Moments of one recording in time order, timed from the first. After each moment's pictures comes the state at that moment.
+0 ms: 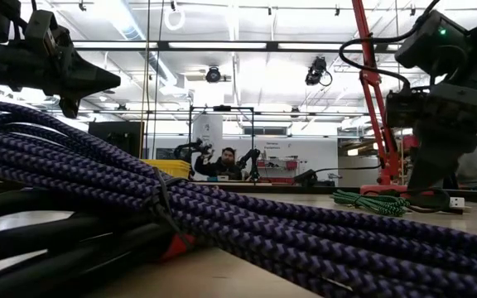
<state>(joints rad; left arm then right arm) -0.06 0.08 0.01 0.10 -0.40 -0.35 0.09 1.10 0.32 -0.16 -0.04 0.63</state>
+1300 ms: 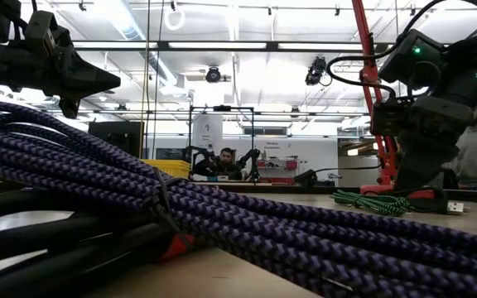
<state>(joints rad) -0.06 0.08 0.01 0.09 -0.40 -0.35 -0.04 1.20 0.32 -0.04 -0.15 0.48</state>
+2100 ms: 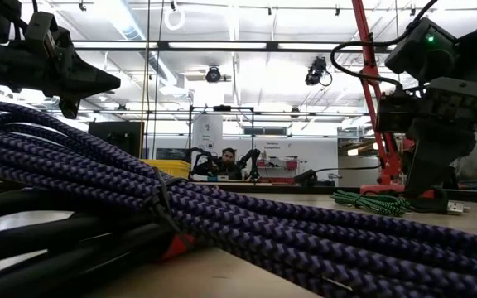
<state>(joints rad) -0.06 0.08 0.01 0.08 -0.40 -0.35 0.07 1.20 0.32 -0.01 -0.19 0.60</state>
